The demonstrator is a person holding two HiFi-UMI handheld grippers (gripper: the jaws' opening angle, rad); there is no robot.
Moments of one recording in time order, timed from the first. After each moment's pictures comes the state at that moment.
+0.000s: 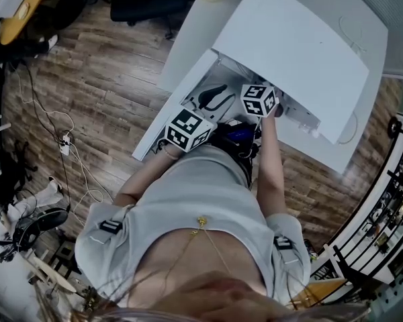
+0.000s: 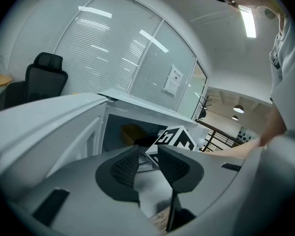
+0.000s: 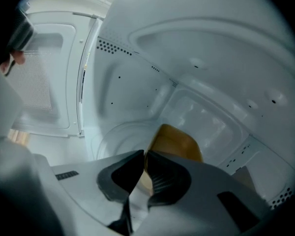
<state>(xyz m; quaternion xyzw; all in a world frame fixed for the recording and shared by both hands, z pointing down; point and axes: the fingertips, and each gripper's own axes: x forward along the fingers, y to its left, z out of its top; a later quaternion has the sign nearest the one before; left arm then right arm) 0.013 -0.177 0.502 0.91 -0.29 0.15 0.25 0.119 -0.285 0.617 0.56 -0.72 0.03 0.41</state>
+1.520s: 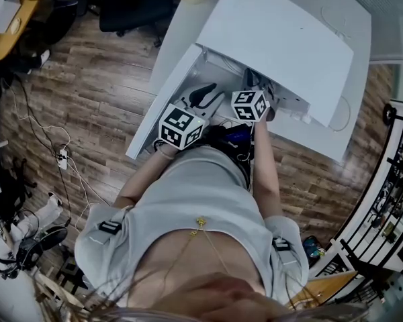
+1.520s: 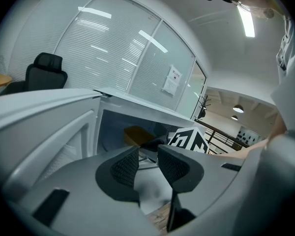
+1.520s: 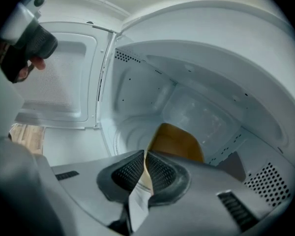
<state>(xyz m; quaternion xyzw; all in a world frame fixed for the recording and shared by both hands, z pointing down) 0.015 -0.162 0.506 0.91 -0.29 0.14 0.25 0.120 -0.239 0.615 0.55 -0.72 0.04 0.42</state>
